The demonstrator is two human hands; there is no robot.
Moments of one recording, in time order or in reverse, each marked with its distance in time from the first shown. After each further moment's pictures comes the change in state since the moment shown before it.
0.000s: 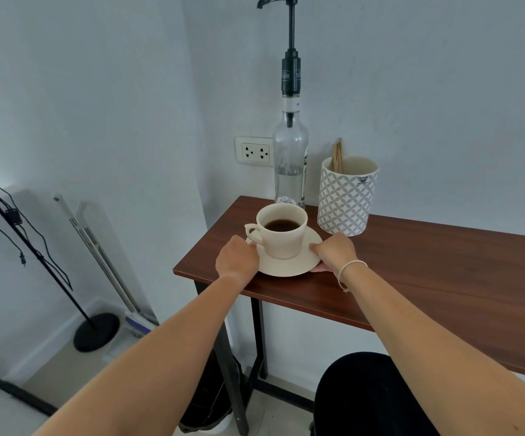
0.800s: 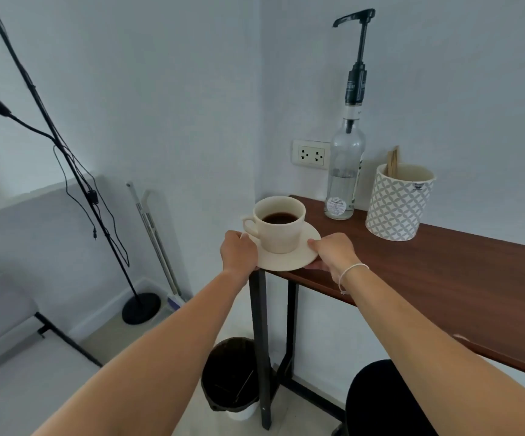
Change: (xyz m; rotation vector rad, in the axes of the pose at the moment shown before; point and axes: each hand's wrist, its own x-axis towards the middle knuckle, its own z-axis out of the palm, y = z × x) left_hand -0.030 -0.060 -0.066 -0.671 0.156 -0.237; right_hand -0.059 -0.007 0.070 0.096 -0.163 -0.086
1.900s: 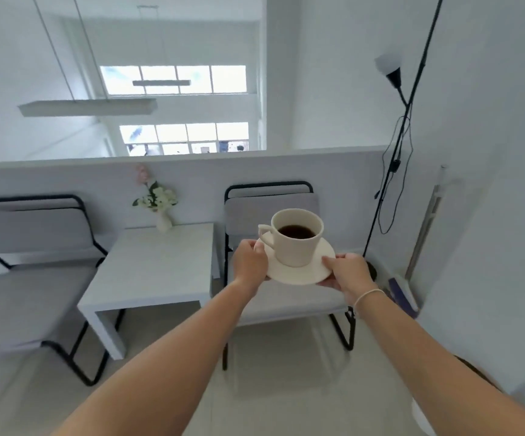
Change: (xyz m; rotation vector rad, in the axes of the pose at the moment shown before) left_hand -0.256 -0.192 -0.578 -0.074 0.737 -0.175; right_hand -0.417 0.152 0.420 -0.187 -0.828 0.015
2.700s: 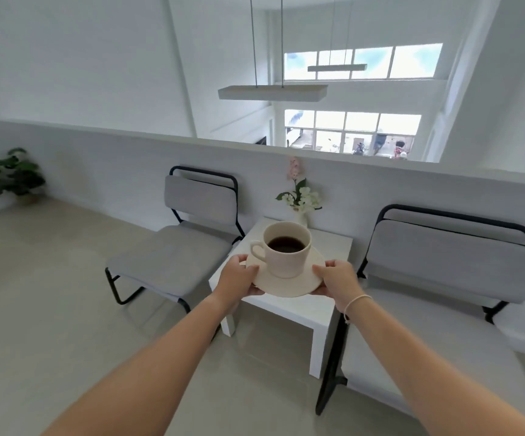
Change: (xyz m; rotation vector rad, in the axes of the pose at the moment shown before) left_hand 0.151 -0.080 -0.258 -0.130 0.362 -0.231; right_hand 0.127 0.023 0.346 -0.211 -0.602 0.021
